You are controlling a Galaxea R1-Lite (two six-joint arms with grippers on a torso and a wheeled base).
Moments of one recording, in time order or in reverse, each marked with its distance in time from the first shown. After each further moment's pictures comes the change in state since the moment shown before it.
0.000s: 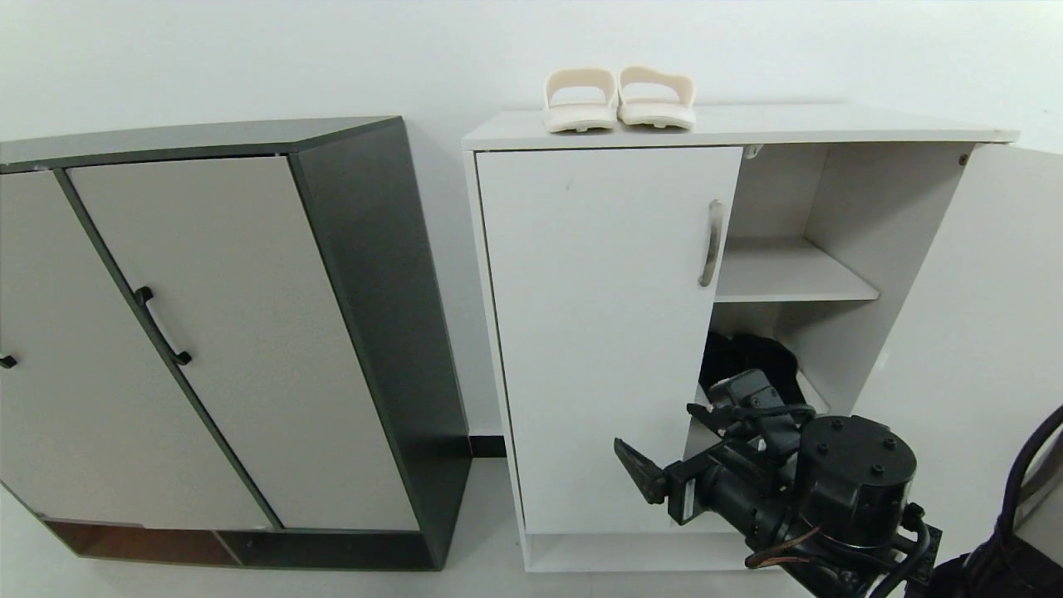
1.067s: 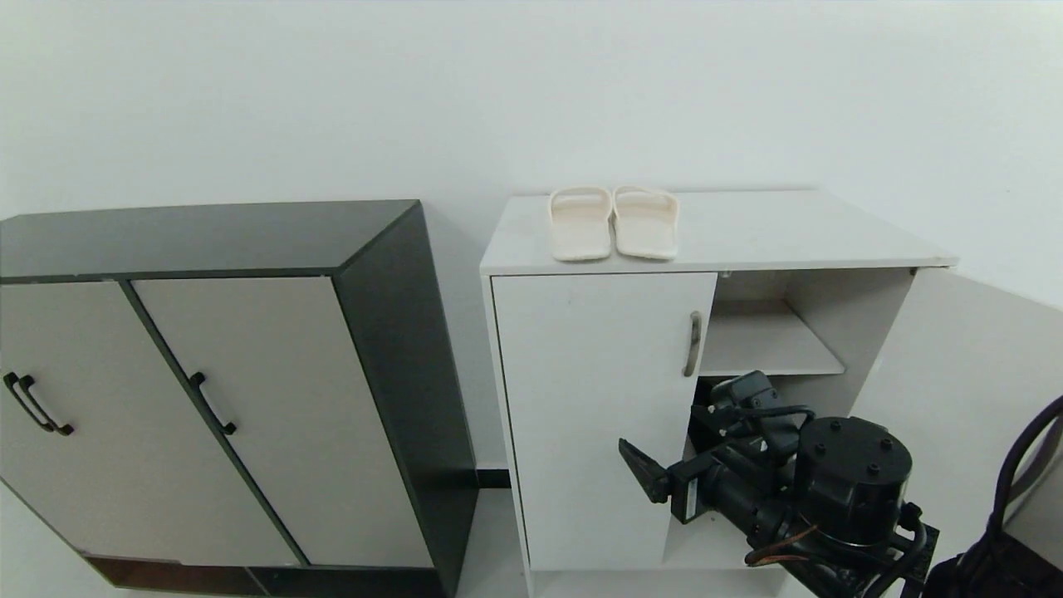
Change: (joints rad) left arm 0.000 0.000 0.000 0.001 0.000 -0.001; right arm -0.003 0.013 0.007 -0.011 0.000 0.000
